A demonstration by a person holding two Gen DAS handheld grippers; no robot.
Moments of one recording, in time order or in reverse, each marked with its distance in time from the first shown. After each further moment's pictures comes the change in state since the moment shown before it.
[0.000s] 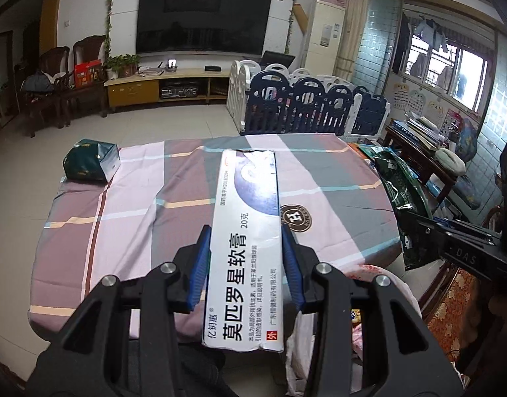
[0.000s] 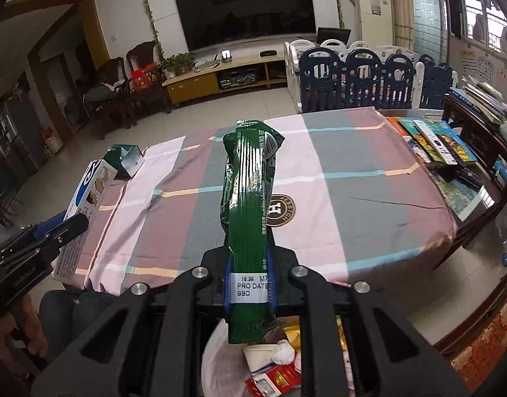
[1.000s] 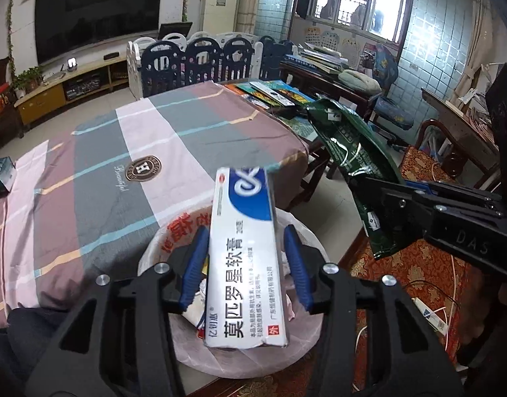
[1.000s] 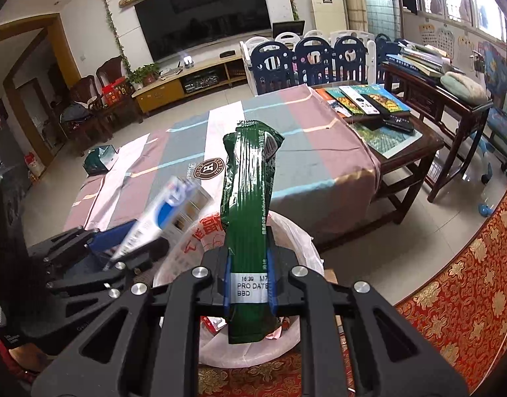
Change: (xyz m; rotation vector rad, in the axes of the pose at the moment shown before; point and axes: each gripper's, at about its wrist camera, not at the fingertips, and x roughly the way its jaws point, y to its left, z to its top) left arm 0.002 -0.184 -0.083 0.260 0.183 -0.316; right arm -0.110 -0.093 -0.094 0.140 0.014 -0.073
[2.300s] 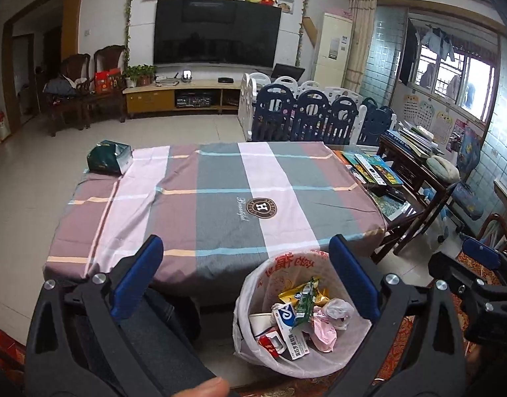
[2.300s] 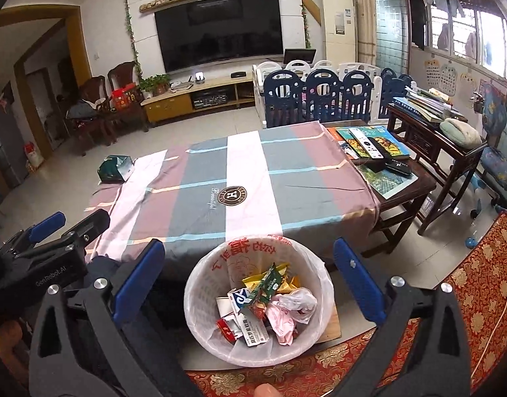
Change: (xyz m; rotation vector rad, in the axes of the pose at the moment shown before) left arm -0.144 0.059 0.008 -0.304 -0.225 0.400; right arm -0.057 0.072 0.025 -0.099 -0.095 -0.028
